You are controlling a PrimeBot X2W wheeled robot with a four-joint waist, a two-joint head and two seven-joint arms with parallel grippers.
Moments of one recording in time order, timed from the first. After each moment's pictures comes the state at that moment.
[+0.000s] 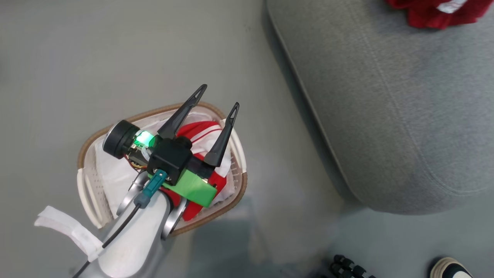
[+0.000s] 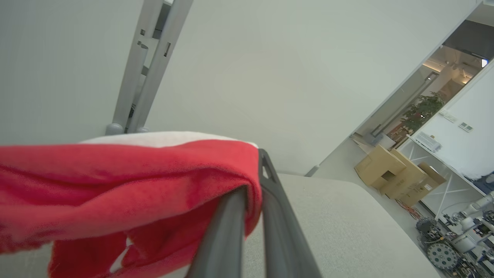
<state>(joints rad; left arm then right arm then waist) -0.49 0.19 -0.52 0.20 -0.15 -0.13 -0.26 -1.07 -0.39 -0.13 0.74 -0.13 0.13 -0.26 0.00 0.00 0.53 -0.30</state>
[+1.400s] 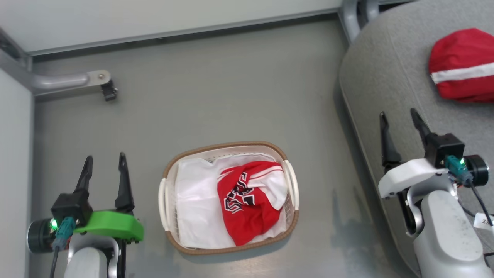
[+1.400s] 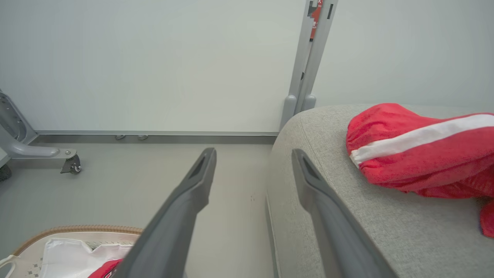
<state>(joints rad) -0.19 0.08 0.02 0.33 -0.16 -0.09 -0.26 -0.40 -0.07 -0.07 0.44 0.03 0.13 -0.26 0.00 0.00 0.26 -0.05</state>
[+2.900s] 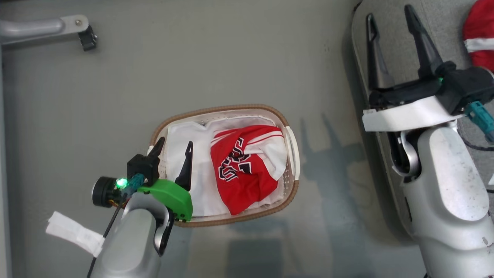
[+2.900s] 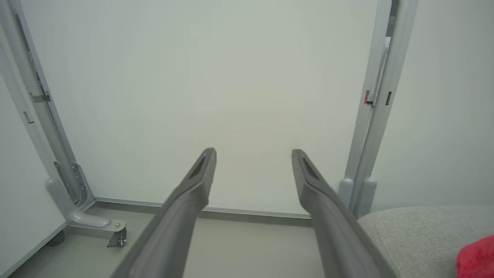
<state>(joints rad) -0.45 0.05 -0.26 0.70 -0.19 -0.13 -0.26 -0.58 -0.05 0.07 0.12 0.12 0.13 -0.26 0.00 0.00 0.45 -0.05</state>
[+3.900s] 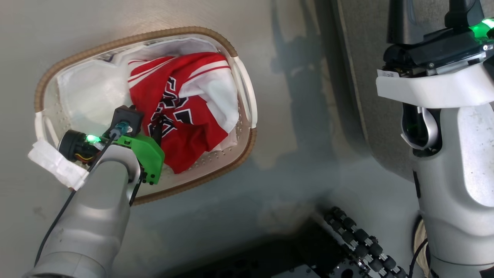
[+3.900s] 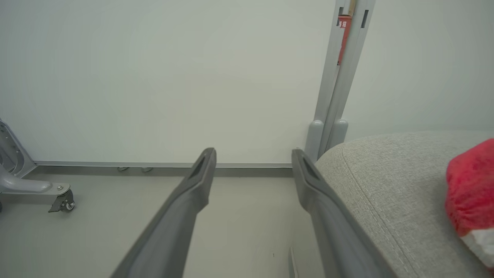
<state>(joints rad) -0.85 0.13 -0.49 1.19 -0.22 -0.12 -0.26 -0.70 -0.05 0.08 -0.05 0.21 0.13 -0.26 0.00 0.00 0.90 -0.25</state>
